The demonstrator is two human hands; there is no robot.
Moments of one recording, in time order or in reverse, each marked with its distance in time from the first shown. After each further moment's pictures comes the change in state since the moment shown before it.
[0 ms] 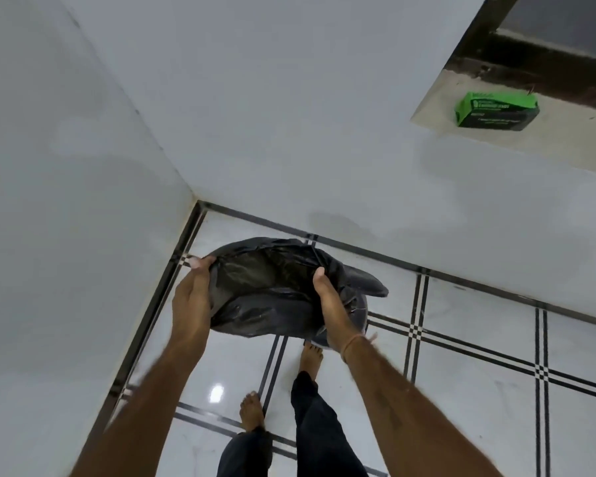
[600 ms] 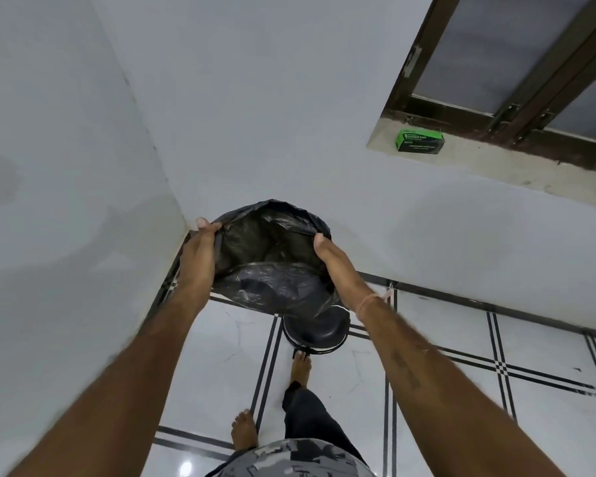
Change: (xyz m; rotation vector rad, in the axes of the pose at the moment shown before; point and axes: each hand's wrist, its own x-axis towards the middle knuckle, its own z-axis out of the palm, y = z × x) left_hand -0.068 0.042 -0.079 -0.032 -0.116 0.216; right_hand -0.136 -0.037 0.025 -0.351 -0.015 -0.346
